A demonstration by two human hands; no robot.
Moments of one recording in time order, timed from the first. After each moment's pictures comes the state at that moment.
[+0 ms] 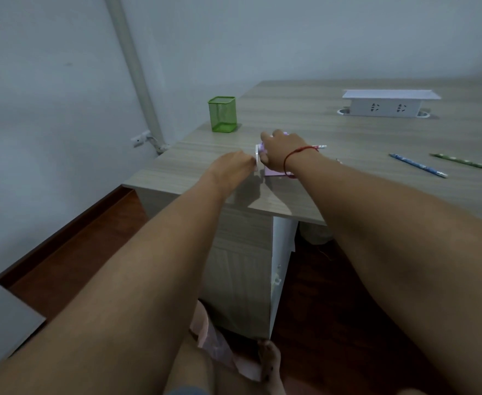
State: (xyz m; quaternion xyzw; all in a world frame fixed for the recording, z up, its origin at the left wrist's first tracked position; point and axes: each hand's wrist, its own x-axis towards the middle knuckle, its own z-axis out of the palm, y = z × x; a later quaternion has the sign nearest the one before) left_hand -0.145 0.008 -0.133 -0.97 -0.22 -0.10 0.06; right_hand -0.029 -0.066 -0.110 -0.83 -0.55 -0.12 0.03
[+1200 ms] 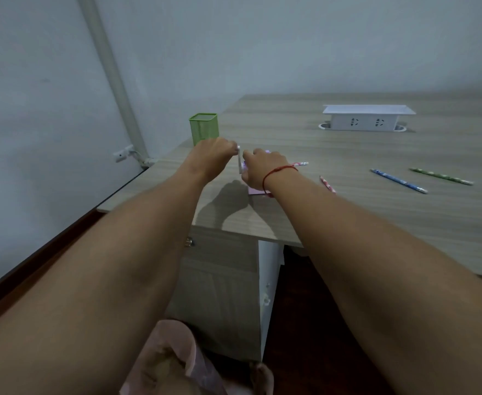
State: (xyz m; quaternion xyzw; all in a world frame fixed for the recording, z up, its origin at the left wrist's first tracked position) left_hand -0.117 0.059 -0.100 -0.94 -0.16 -0.21 0.21; right_hand -0.025 -0.056 -0.109 -0.85 -0.52 -0.10 0.05
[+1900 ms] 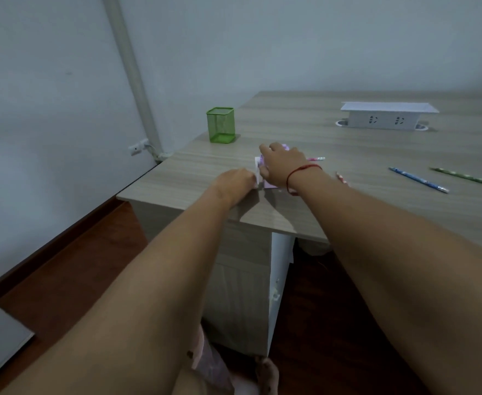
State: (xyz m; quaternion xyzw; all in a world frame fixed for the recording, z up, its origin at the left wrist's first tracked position) left_hand -0.128 0.021 -0.149 -0.97 -0.24 -0.05 0.06; right_hand -0.023 -0.062 -0.119 -0.82 -0.56 -0.12 0.07
